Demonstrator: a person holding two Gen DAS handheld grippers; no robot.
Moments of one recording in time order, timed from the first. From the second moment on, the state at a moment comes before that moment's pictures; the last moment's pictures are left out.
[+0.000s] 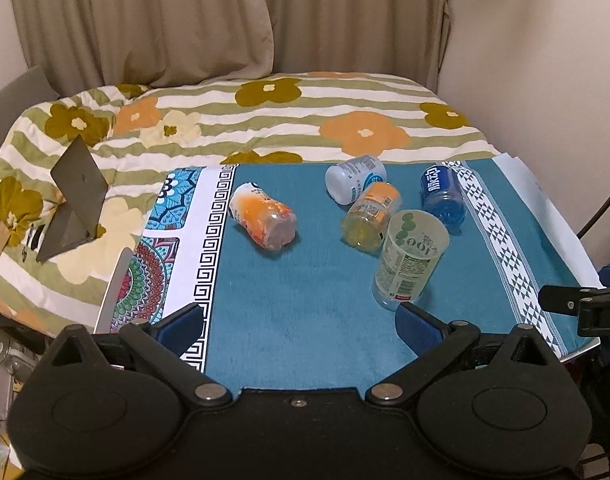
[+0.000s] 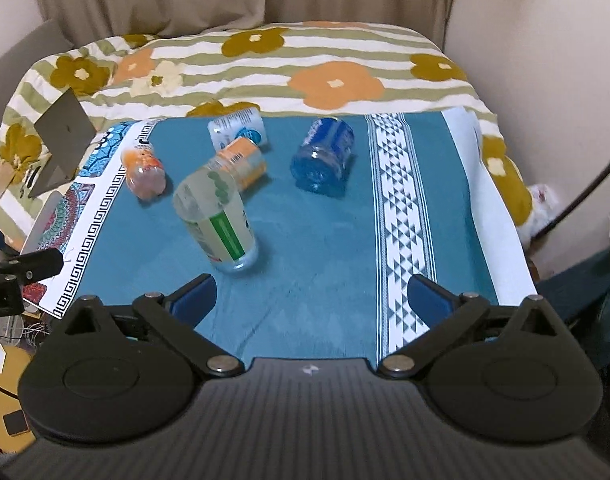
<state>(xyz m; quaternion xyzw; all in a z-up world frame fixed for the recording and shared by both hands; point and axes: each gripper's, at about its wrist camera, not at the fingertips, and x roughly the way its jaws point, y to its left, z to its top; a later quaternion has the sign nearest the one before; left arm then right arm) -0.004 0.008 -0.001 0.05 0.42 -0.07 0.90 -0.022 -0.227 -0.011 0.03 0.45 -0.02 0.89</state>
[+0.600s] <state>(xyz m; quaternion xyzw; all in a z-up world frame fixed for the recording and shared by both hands) -0.011 0.006 0.001 0.06 0.40 -0.07 0.91 -0.027 -0.226 -0.009 0.03 0.44 -0.03 0.90</state>
